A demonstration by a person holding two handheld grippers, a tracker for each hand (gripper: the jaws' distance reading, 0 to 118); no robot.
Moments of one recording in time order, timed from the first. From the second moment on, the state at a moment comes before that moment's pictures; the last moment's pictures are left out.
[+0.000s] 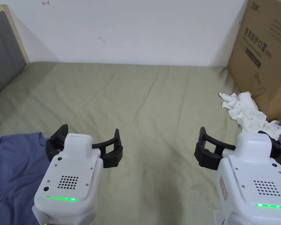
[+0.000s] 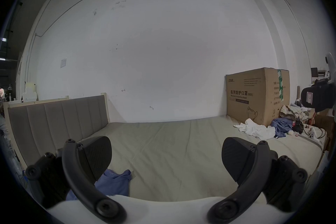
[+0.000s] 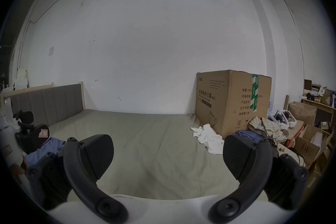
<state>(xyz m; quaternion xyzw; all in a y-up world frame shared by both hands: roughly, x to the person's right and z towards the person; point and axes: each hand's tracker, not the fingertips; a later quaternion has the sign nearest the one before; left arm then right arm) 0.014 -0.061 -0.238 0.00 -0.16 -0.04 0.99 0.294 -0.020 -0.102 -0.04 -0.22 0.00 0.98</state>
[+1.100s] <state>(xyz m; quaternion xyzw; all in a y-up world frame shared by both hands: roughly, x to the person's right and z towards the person) 0.012 -0.056 -0.239 0.01 -0.16 -0.03 0.99 0.292 -0.019 -0.102 -0.06 -0.22 0.01 0.97</state>
